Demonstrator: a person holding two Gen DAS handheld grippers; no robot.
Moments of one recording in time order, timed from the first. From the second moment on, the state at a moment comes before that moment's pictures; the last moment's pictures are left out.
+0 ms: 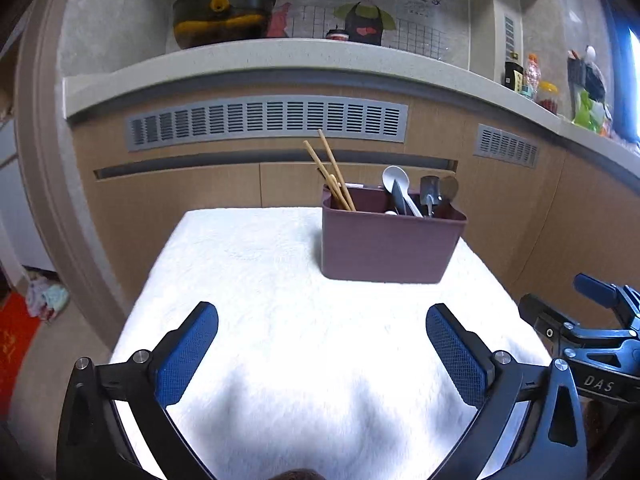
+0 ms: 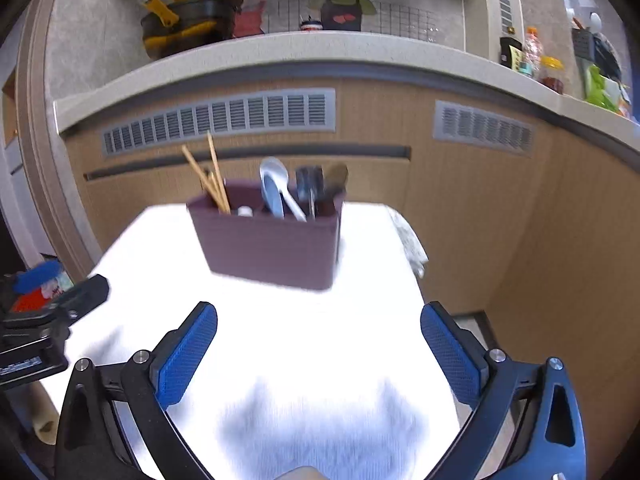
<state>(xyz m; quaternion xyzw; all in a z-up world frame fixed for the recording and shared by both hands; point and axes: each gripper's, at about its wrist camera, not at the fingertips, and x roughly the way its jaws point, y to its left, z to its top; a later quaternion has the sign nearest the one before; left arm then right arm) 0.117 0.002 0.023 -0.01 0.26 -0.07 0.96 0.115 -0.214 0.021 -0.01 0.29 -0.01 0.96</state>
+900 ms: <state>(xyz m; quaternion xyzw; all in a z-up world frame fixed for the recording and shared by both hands) 0.106 -0.009 0.016 0.01 0.28 -0.06 0.96 0.080 -0.216 0.016 -0.01 0.27 -0.03 0.96</state>
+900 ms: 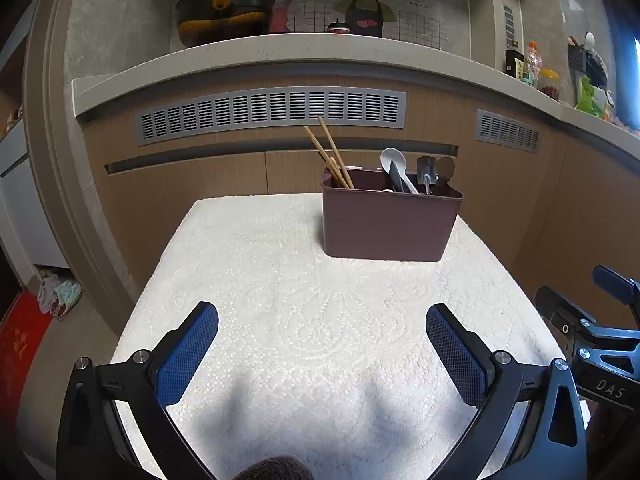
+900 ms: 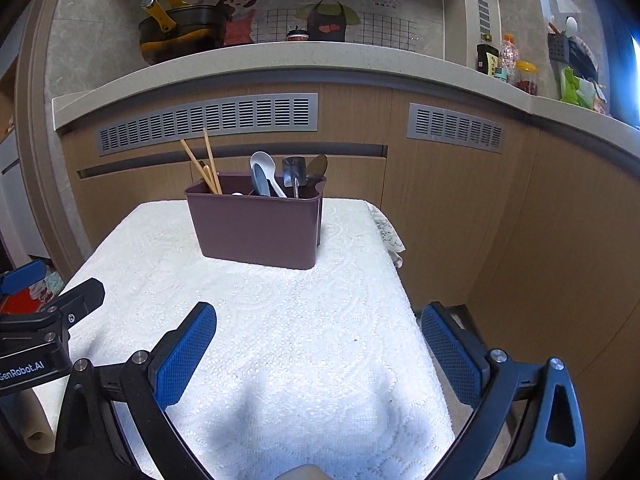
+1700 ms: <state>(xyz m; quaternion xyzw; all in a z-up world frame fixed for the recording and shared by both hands) 0.106 -0.011 0.015 0.01 0.28 -0.06 0.96 0.080 -0.215 0.017 -0.01 0.27 -0.03 0.96</state>
